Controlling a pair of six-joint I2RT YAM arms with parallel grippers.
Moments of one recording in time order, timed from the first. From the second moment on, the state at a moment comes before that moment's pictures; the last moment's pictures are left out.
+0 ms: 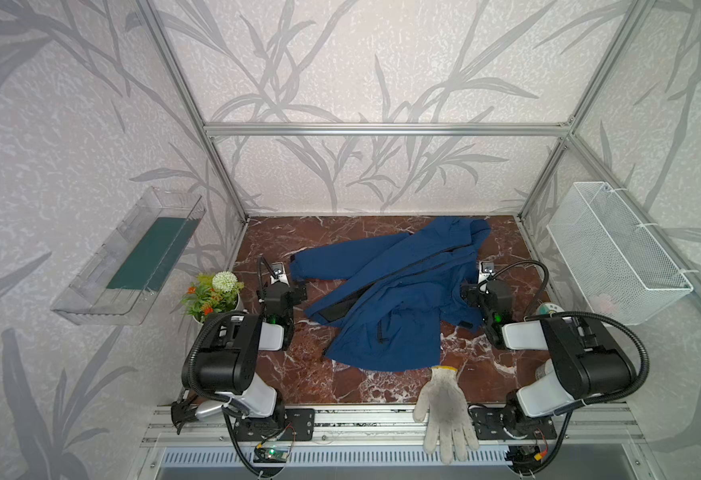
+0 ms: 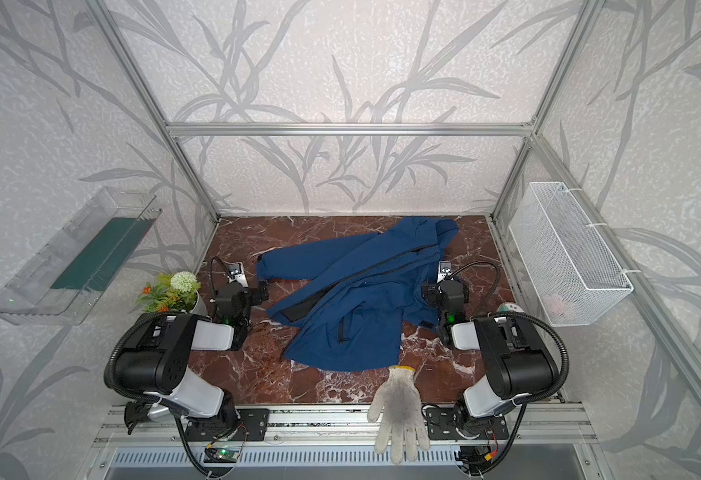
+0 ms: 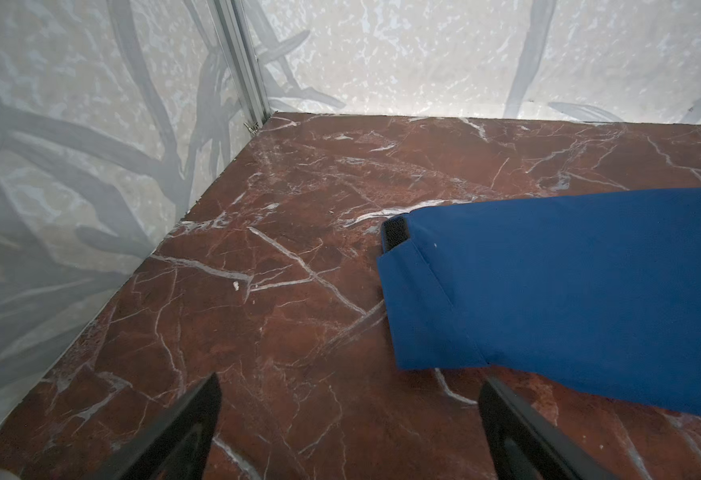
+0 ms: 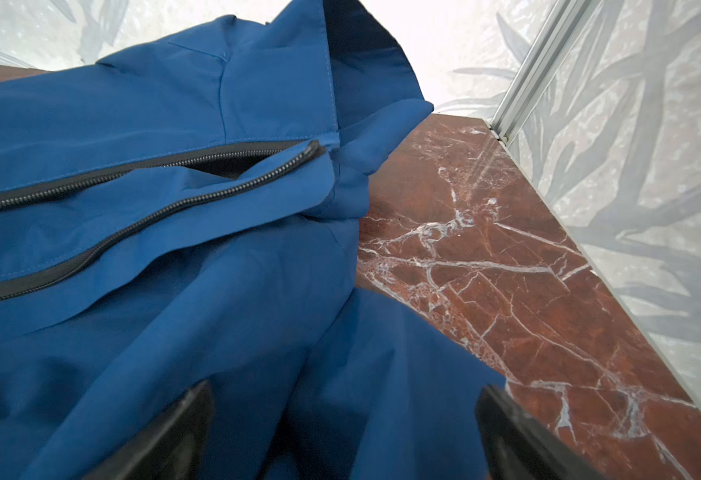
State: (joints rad) left arm -0.02 1.58 0.35 0.88 -0.29 -0.03; right arm 0.14 1.56 0.37 0.79 0.25 -0.03
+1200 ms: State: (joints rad) left arm 0.01 1.58 0.36 0.86 -0.25 -0.04; right arm 0.14 1.56 0.37 0.79 0.25 -0.04
